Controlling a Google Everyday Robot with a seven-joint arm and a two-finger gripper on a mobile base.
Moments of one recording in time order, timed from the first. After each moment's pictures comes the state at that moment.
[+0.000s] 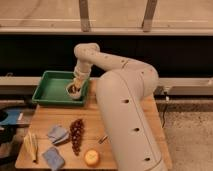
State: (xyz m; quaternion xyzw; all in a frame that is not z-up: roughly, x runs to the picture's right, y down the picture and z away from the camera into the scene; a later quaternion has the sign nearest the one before) arm -0.145 -0.026 0.891 -0.38 -0.03 0.36 0.85
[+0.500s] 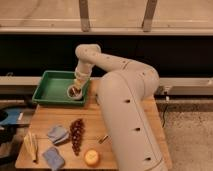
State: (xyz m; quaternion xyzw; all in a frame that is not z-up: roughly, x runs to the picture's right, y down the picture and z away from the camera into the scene) arm -0.144 -0.023 0.891 -0.39 -0.03 0.36 0.85
